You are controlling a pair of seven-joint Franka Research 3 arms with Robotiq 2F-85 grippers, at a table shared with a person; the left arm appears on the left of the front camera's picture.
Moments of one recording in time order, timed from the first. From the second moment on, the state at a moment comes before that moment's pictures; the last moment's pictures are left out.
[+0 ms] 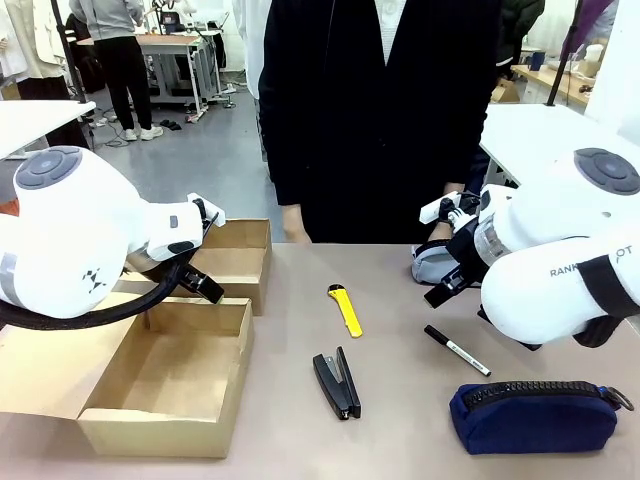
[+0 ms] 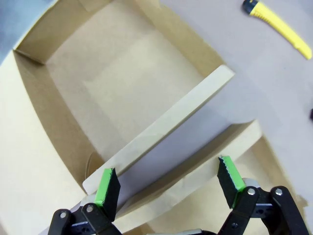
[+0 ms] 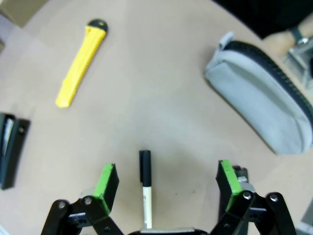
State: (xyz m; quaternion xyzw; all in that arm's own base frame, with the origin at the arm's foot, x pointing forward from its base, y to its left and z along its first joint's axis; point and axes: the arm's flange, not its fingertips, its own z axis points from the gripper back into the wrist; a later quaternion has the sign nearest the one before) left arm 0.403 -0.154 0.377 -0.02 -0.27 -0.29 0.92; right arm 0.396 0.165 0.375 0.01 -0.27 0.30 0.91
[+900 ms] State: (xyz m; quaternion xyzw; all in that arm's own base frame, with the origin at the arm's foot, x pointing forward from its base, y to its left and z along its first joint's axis) left arm 0.233 0.132 0.547 -0.42 -0.30 -0.14 0.85; right arm 0.191 -0.125 0.584 0.30 -0.32 -0.03 0.90
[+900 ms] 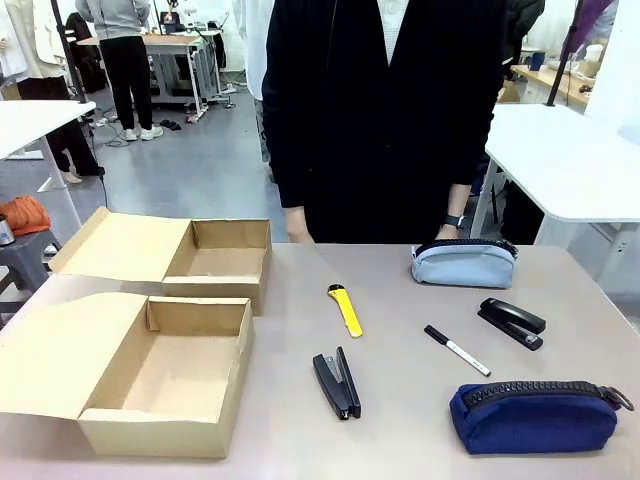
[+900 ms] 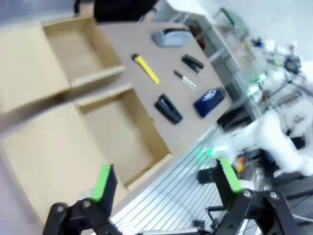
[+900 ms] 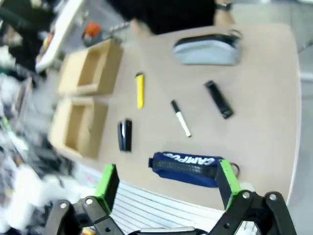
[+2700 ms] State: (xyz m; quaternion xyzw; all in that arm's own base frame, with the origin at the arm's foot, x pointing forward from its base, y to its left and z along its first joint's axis) left arm 0.241 0.063 0.568 -0.37 -0.26 -0.17 0.87; right arm 0.185 -0.035 0.566 0.21 -0.21 0.32 0.90
